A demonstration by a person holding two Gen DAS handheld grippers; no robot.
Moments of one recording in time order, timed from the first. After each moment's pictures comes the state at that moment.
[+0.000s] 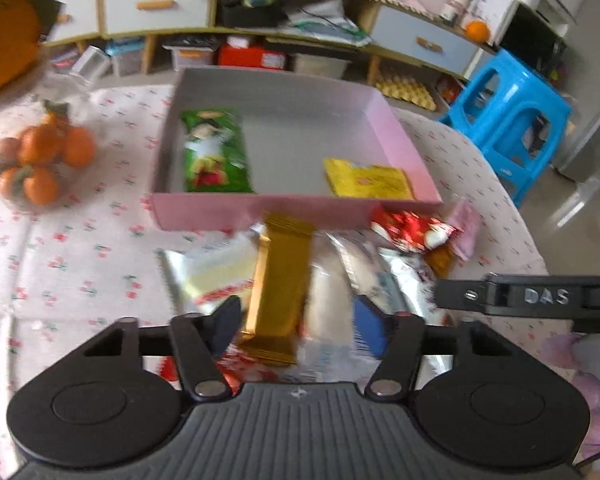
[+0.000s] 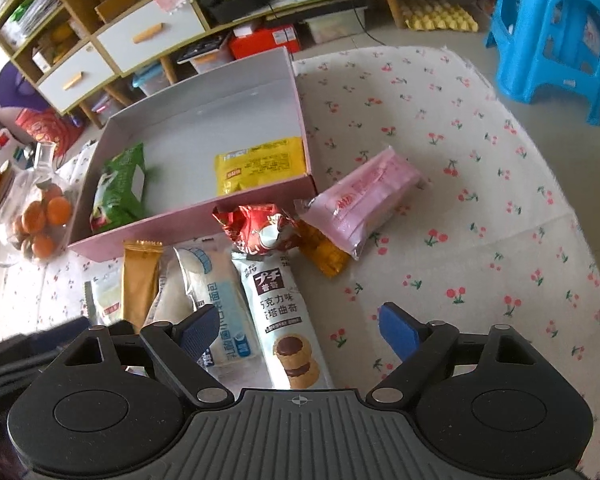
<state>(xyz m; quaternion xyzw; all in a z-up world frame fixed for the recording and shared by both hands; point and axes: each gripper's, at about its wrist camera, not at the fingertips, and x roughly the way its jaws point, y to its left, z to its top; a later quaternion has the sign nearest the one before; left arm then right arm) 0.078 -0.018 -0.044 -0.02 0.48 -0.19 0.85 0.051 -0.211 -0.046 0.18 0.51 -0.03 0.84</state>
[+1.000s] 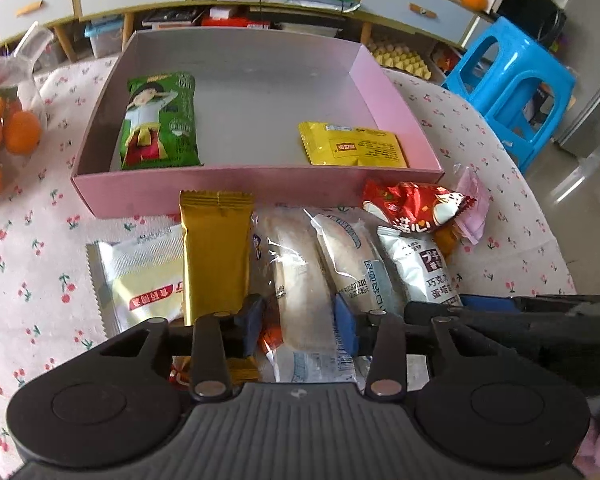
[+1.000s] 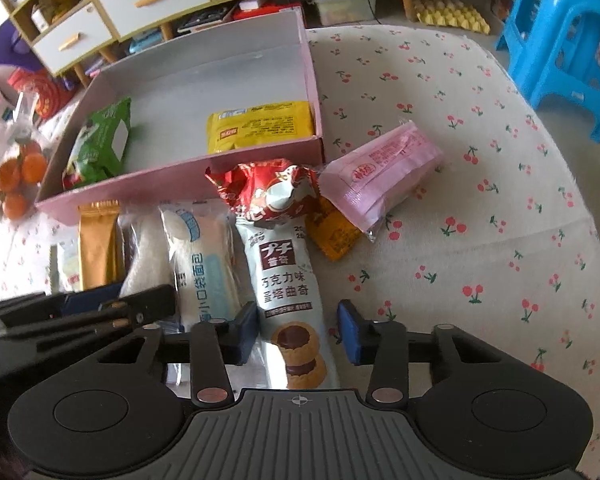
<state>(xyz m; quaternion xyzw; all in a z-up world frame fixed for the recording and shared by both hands) 0.089 -0.040 -0.067 0.00 0.51 -0.19 0.84 0.061 -0.192 -0.072 0.11 0.54 -0.04 0.84</state>
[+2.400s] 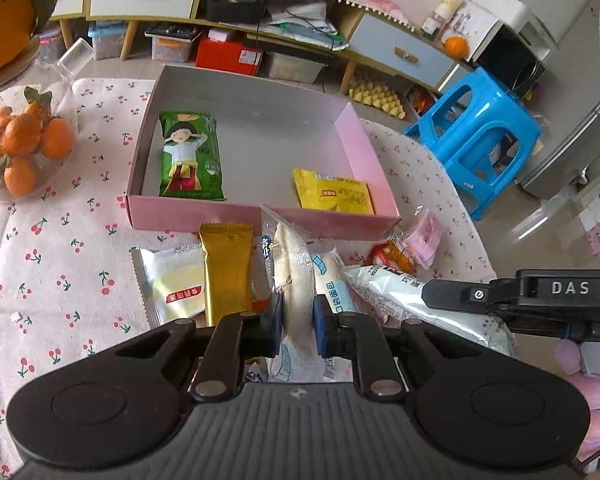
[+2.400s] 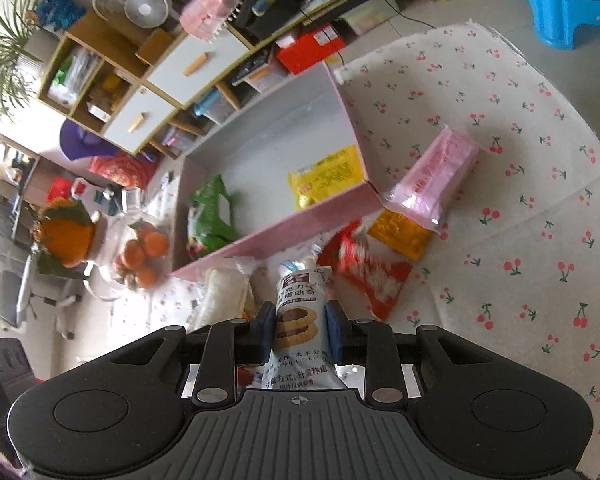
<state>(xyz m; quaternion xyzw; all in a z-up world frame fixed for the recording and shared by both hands) 0.078 -0.003 -0.023 -0.07 0.49 -0.22 0.84 0.037 -0.236 -0.017 0.32 0.48 0.06 0.82</state>
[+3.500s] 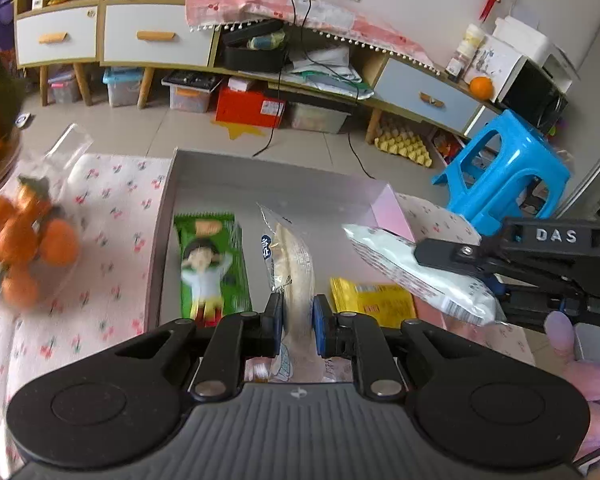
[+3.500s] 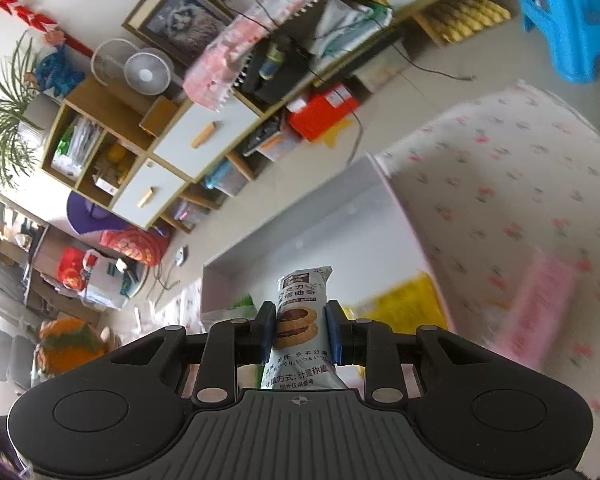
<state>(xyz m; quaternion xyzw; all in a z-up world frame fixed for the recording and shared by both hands) 0.146 -0.014 -0.025 -0.06 0.44 -0.19 0.88 0.147 -0.226 -0.015 0.36 0.40 0.03 0.84</state>
